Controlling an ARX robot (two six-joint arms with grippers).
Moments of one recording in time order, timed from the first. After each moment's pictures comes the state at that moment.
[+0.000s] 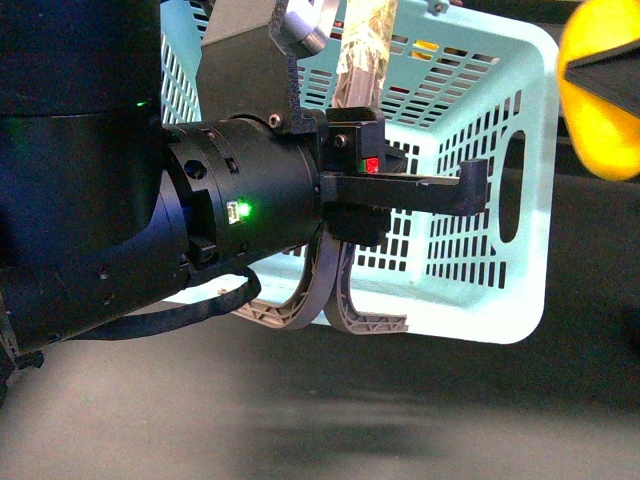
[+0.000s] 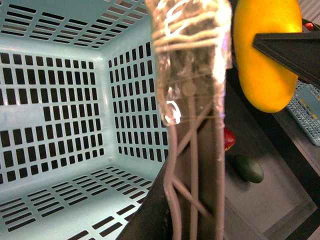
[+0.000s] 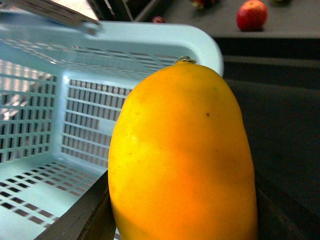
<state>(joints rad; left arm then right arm) -0.59 1.83 0.62 0.98 0.14 -0.31 -0.03 1.68 0.65 0.62 -0.55 0.13</state>
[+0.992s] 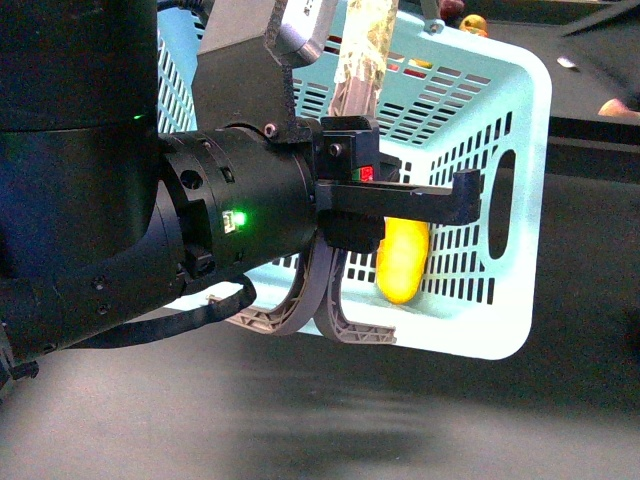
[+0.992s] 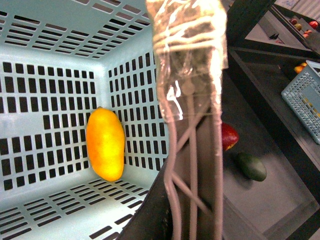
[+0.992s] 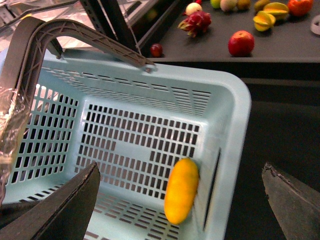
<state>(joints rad) -0.59 1.83 0.61 0.98 0.14 -0.31 0.08 1.39 0.44 0.64 -0.31 0.20</state>
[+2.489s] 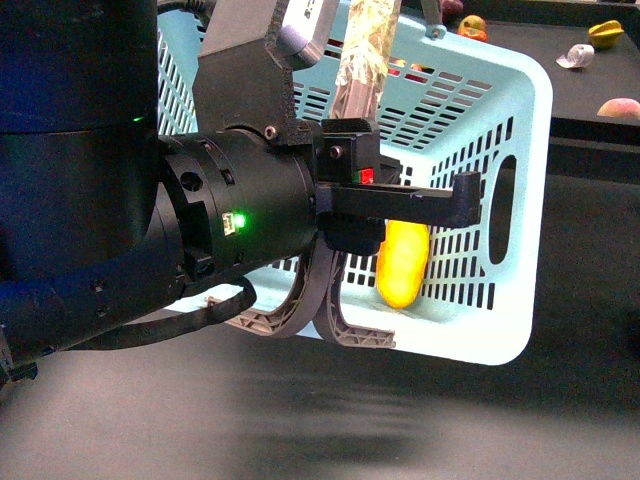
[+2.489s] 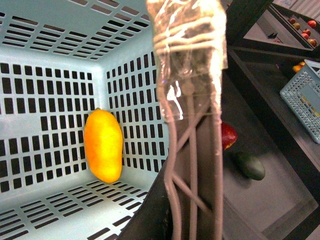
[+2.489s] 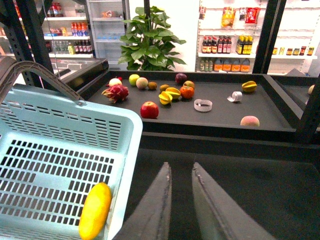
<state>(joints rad) -0.59 1.83 0.61 0.98 0.14 -0.31 0.00 0.28 0.00 0.28 0.00 0.00</state>
